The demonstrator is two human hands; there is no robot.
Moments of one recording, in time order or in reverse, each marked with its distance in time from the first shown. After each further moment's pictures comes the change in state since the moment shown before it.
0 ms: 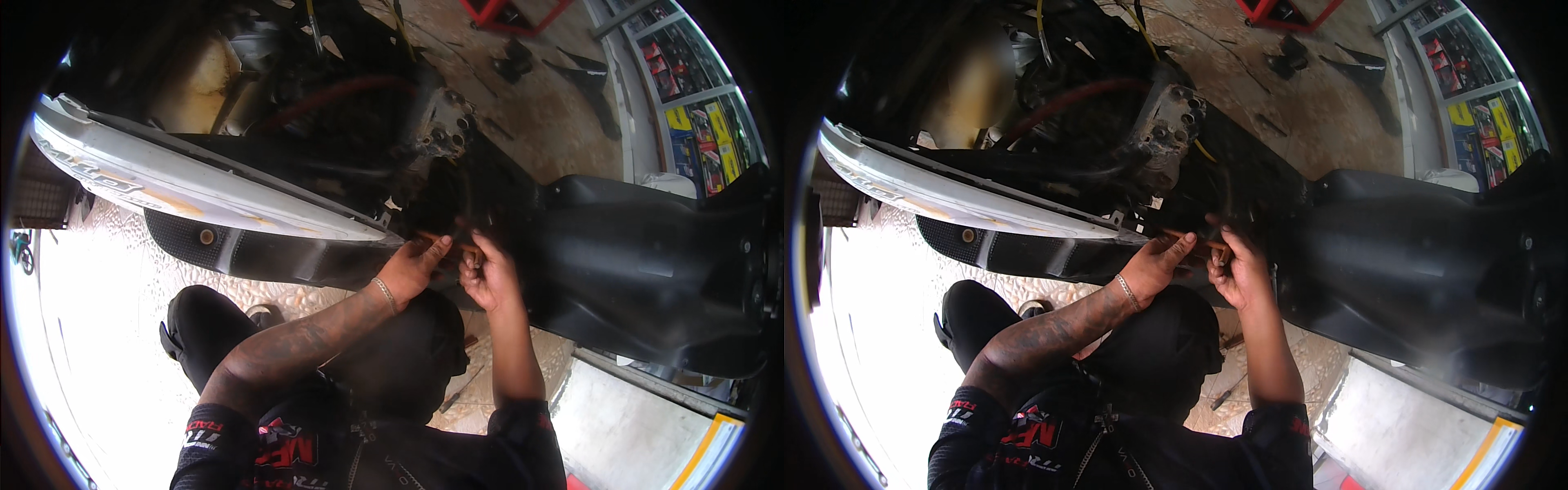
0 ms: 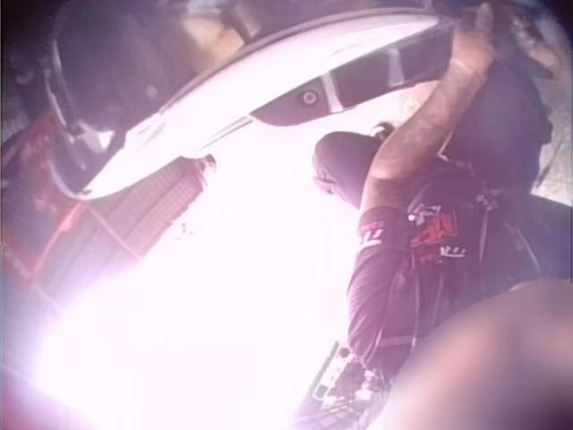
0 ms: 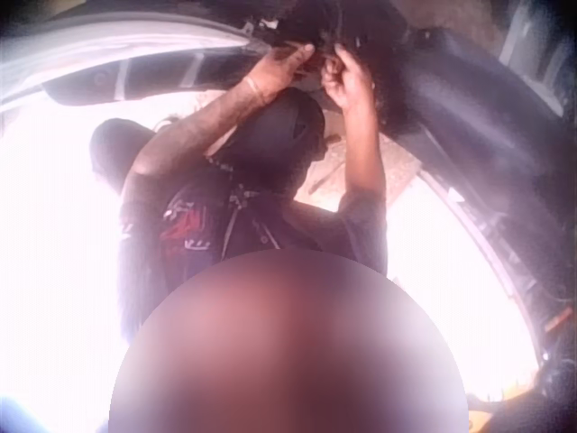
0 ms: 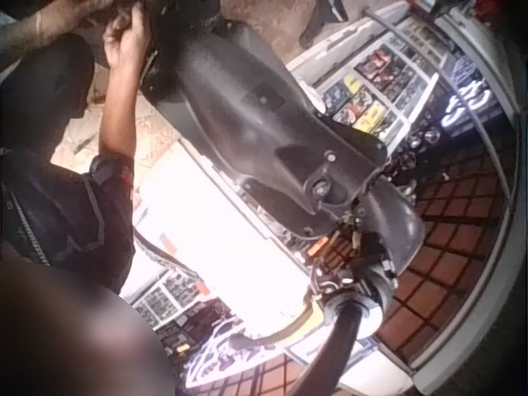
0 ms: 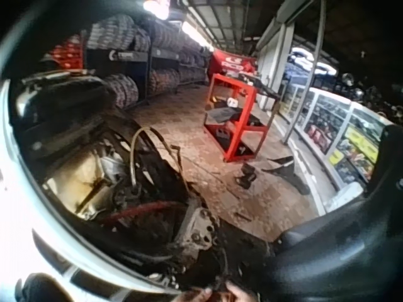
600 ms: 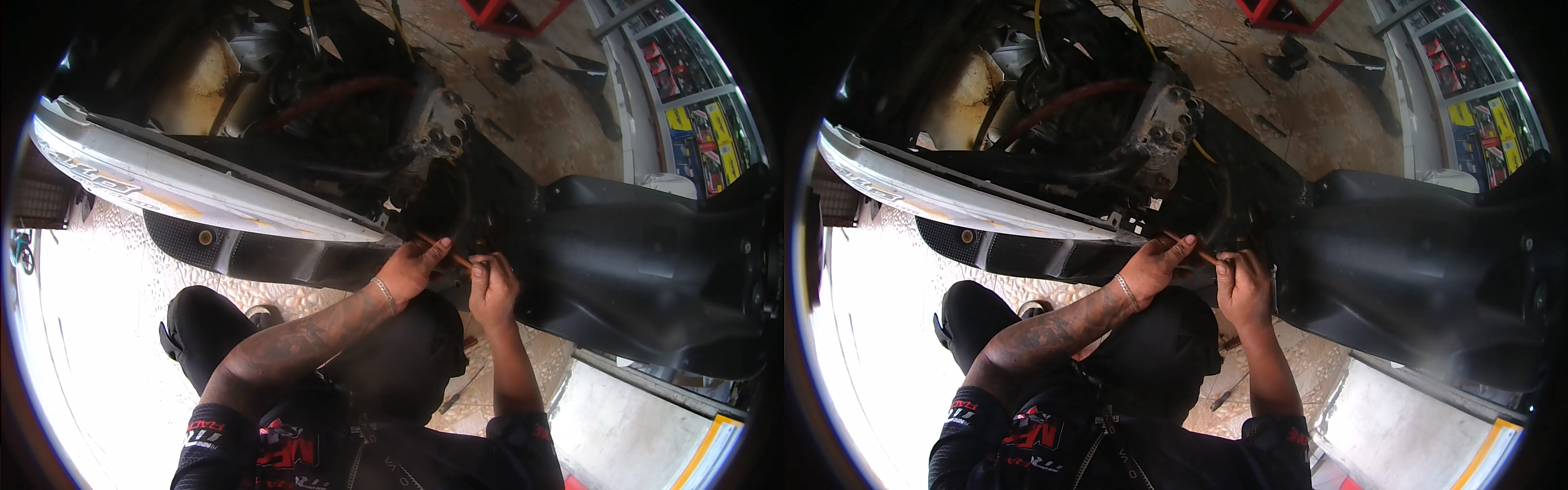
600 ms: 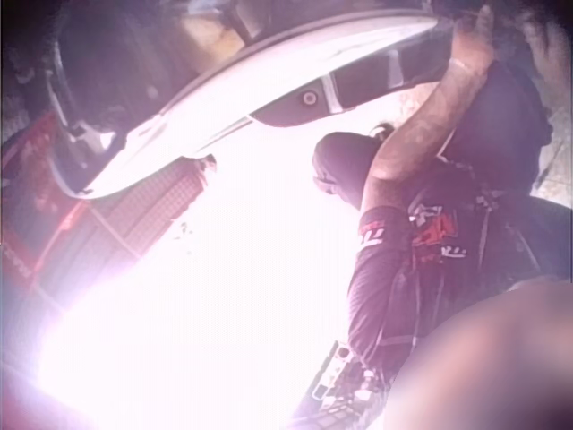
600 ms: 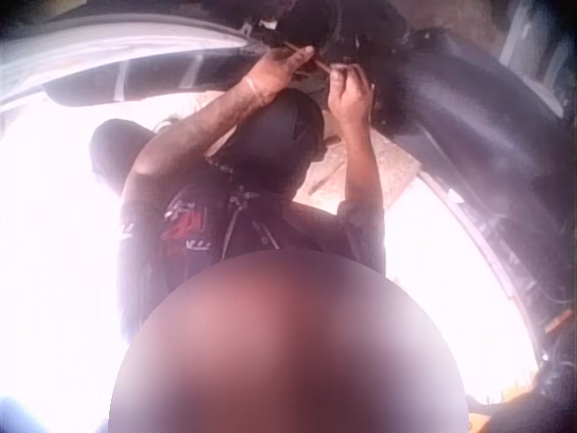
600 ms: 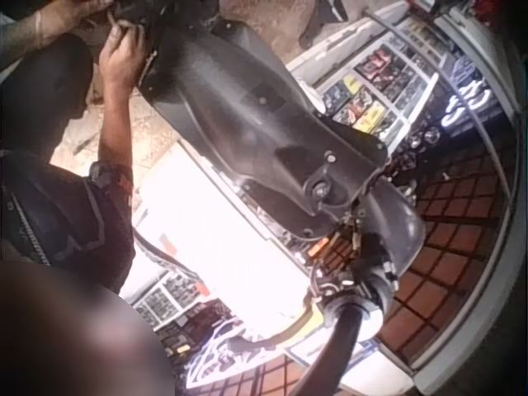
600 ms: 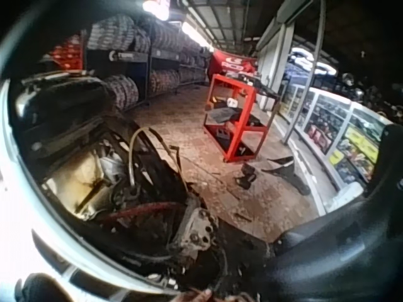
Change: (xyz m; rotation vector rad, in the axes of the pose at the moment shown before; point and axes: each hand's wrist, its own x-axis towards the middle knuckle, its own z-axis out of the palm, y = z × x) left_hand 0.004 -0.001 -0.004 0.040 -0.030 -0.031; right_hand -0.022 0.022 -0.025 -1.431 0.138 -1.070
